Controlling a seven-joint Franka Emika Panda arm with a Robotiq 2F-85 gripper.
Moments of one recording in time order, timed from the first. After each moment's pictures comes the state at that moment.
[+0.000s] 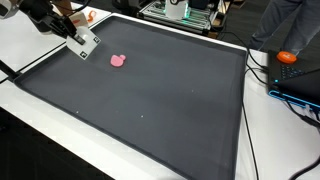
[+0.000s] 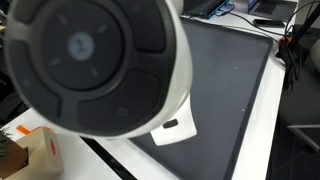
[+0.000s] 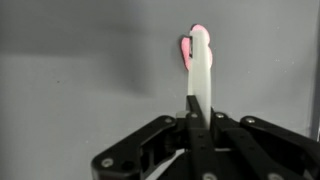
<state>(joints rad) -0.42 0.86 0.02 -1.14 0.38 1.55 -0.57</state>
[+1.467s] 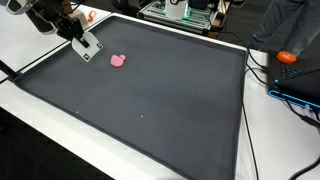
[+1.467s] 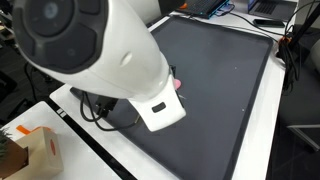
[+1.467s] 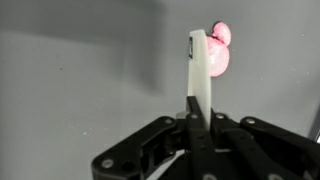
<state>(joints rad) -0.43 0.69 0.03 -1.48 0.42 1.84 -0.80</state>
